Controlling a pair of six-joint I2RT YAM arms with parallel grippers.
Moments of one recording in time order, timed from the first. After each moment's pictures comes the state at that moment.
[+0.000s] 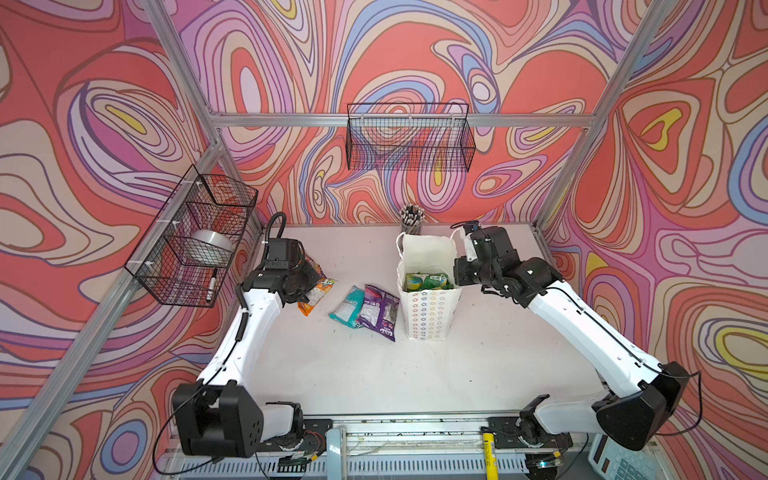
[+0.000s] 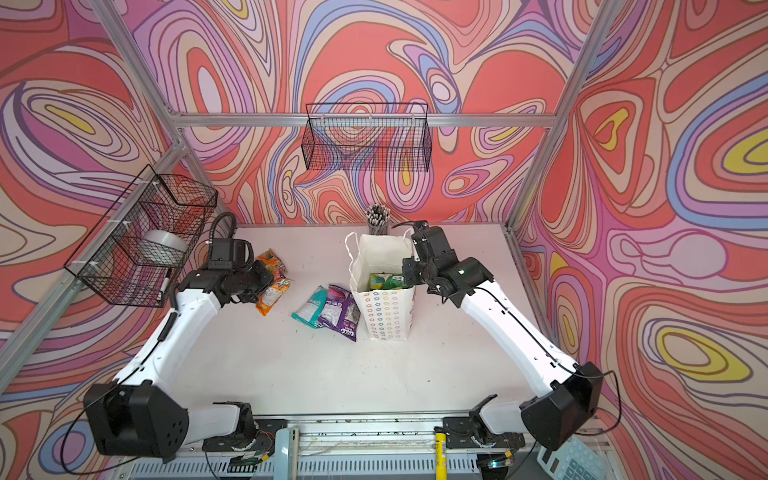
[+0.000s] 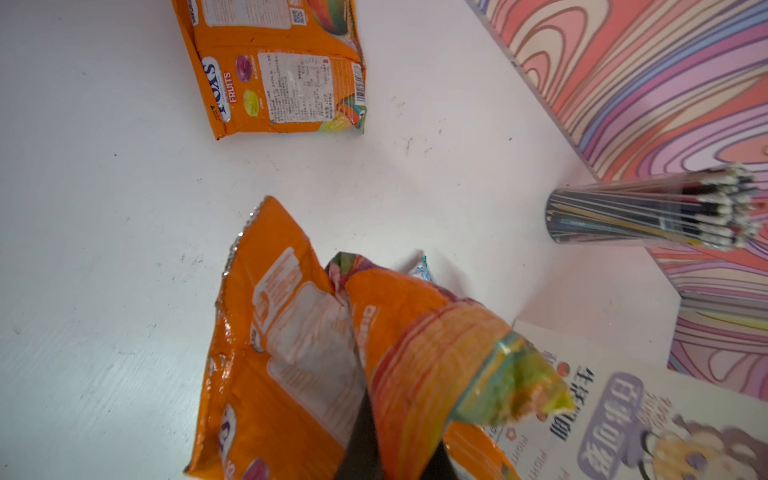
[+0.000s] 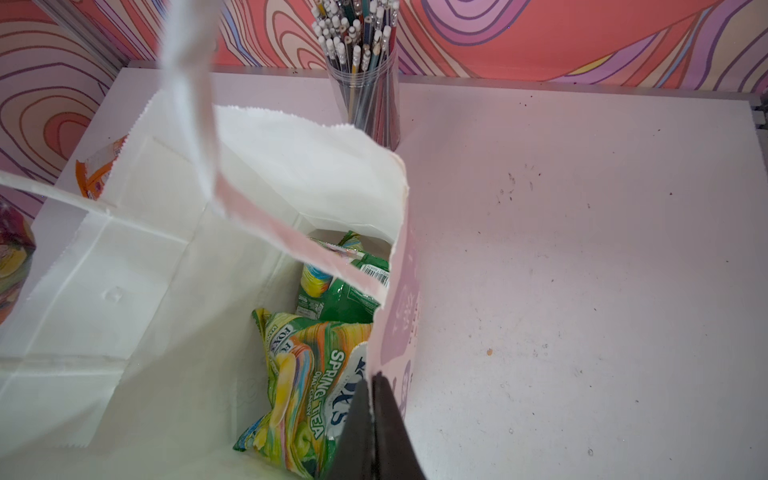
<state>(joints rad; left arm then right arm) -0.04 1.24 1.16 -0.78 0.09 -0.75 0.53 1.36 1.41 -0.80 0.13 0.31</state>
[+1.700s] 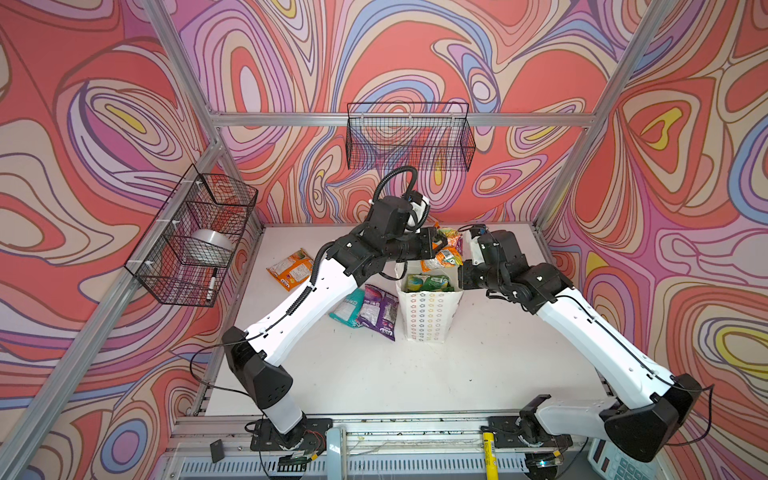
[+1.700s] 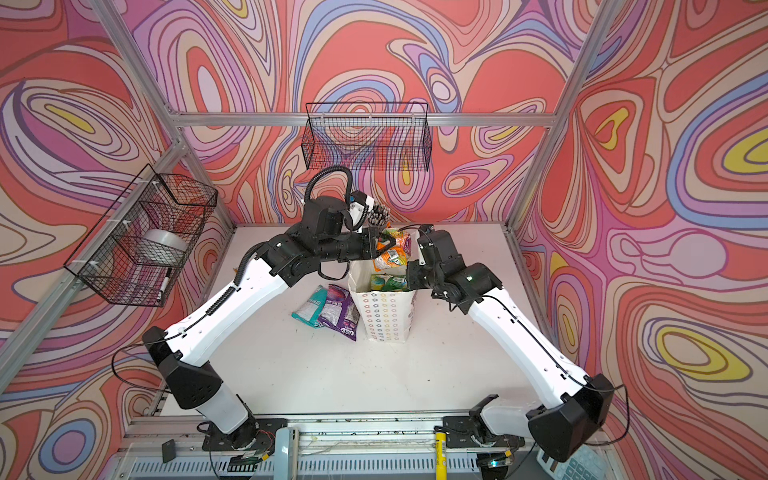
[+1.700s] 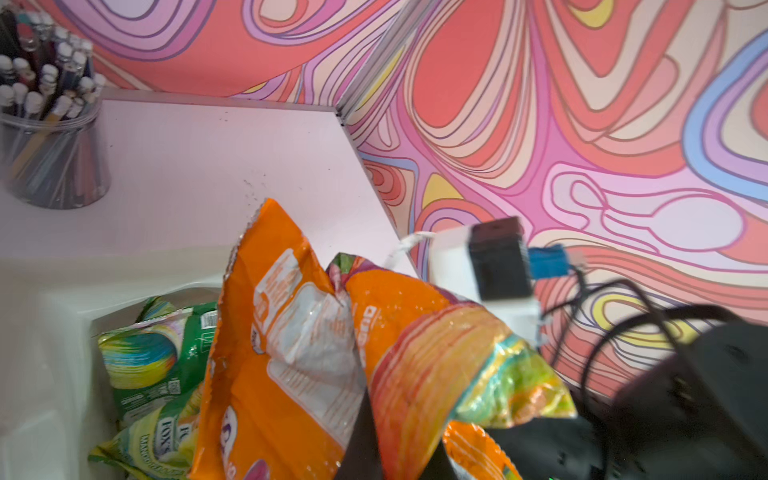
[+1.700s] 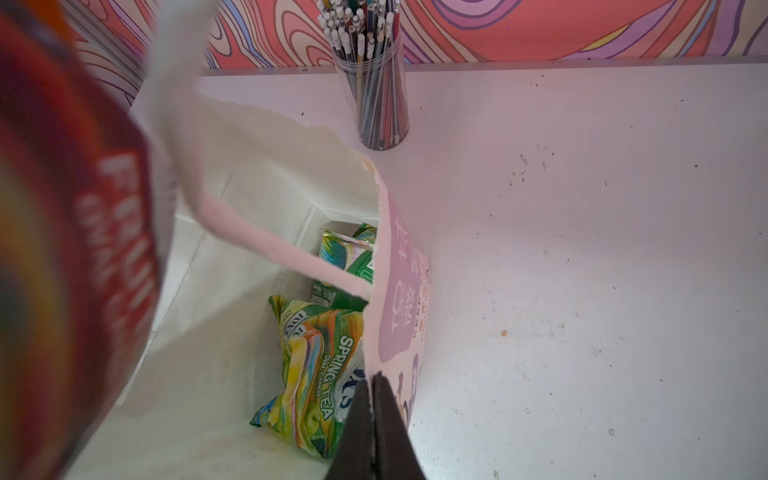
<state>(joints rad) -0.74 1.69 1.85 -0.61 0.27 -0.68 0.52 1.29 1.36 -0.81 0.09 0.36</state>
